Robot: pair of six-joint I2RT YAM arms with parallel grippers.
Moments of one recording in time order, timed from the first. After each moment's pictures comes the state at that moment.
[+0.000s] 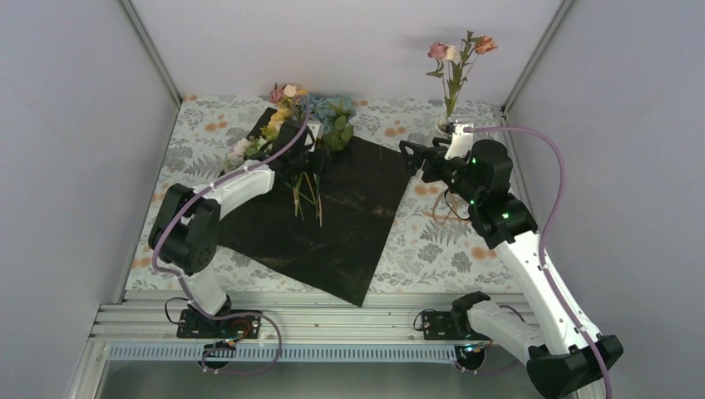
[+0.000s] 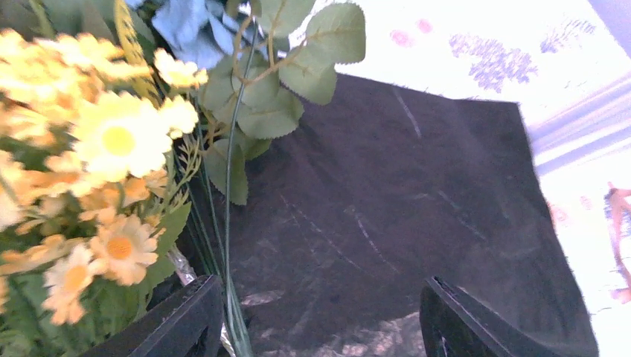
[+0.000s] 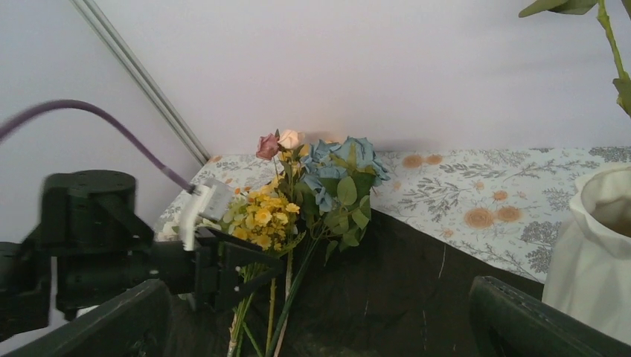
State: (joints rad) left arm -0.48 1.72 1.20 -0.16 0.12 -0.31; right arm 0.37 0.95 1.04 -0.33 -0.16 0.34
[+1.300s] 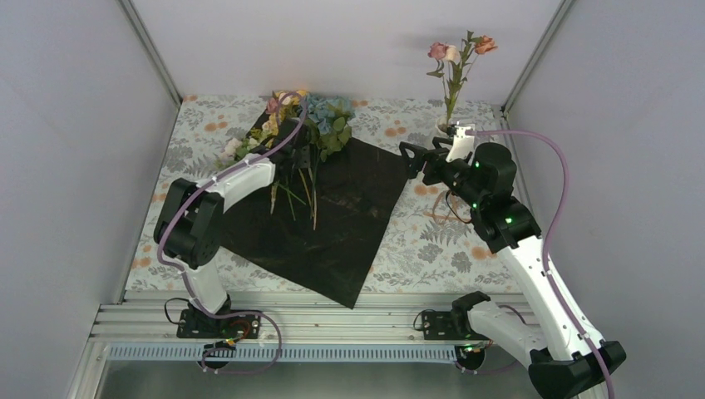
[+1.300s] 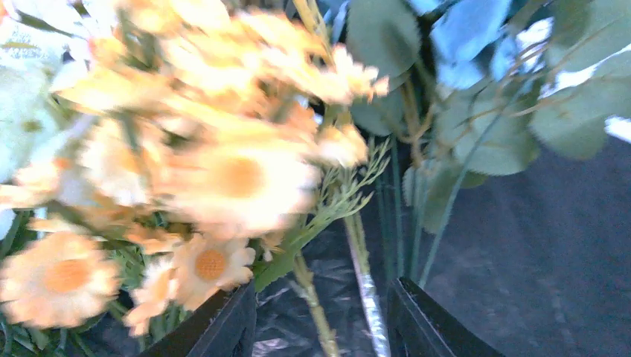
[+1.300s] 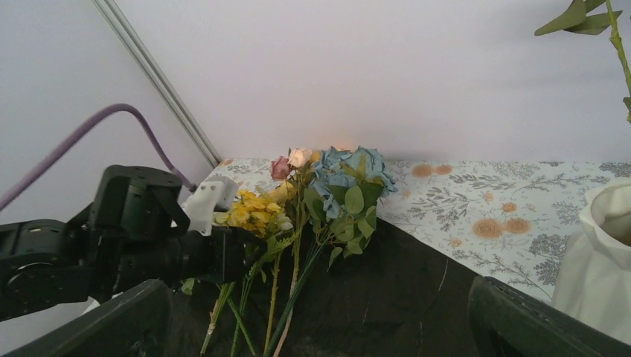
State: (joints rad) left arm -0.45 1.82 1.27 -0.30 -0.29 -0.42; right arm 0.38 0.91 1.04 -0.33 -0.18 0.32
